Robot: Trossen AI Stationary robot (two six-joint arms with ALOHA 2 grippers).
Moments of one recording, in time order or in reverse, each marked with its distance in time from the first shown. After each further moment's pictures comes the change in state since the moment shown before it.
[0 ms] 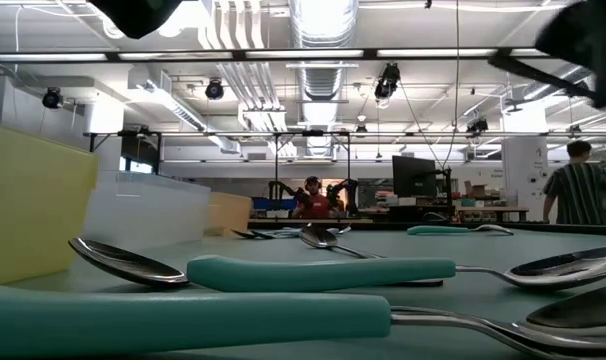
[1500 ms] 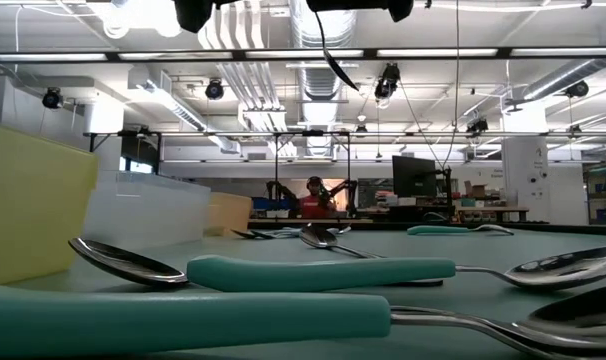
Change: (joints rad) left arm 0.232 -0.068 0.000 0.304 -0.482 0.057; right arm -0.360 -0.004 0.002 0.853 0.343 -0.811
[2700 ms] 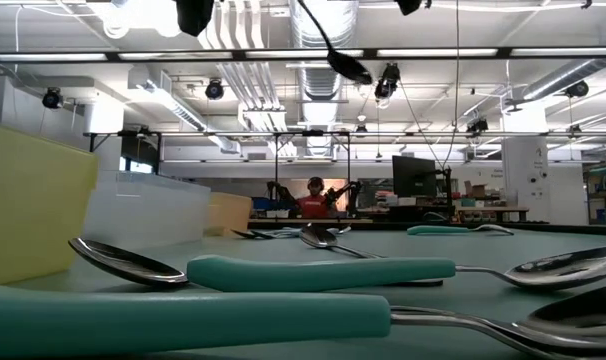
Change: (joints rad) left arm 0.023 -0.010 0.000 -0.019 -0.006 -0.010; right arm 0.011 -0.068 0.000 -0.068 -0.034 0.070
